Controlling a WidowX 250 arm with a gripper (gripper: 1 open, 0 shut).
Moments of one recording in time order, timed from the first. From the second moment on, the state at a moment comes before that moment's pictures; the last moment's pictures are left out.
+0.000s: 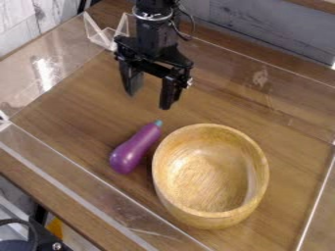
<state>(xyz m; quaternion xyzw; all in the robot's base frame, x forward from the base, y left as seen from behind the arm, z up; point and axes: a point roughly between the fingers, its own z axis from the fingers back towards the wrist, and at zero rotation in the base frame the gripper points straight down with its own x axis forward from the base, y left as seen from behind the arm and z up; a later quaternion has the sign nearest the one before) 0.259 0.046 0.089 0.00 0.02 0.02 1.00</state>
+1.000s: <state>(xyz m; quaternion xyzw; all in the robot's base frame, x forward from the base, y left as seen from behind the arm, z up) 0.259 0.047 0.090 0.00 0.02 0.02 1.00</state>
